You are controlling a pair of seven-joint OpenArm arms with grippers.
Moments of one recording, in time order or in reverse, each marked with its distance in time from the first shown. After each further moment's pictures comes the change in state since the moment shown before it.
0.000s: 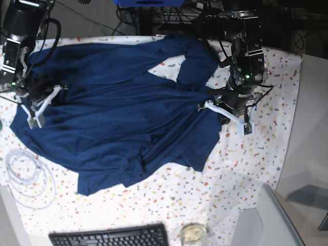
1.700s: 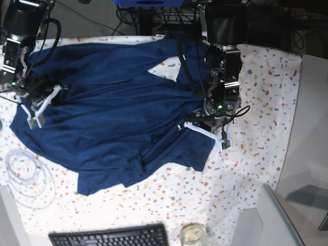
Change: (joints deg) left arm -11.7 3.0 7.3 -17.5 -0.4 13.2 -0.6; right arm 0.0 0.0 0.0 0.0 0.0 0.0 -0.1
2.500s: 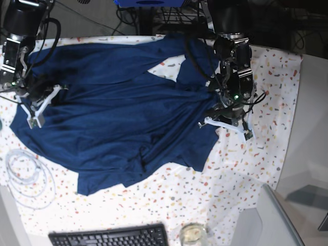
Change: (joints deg) left arm 4.0 -0.2 -8.3 5.8 0.6 0.3 -1.6; right arm -0.1 0.1 0.0 0.0 0.0 0.0 0.2
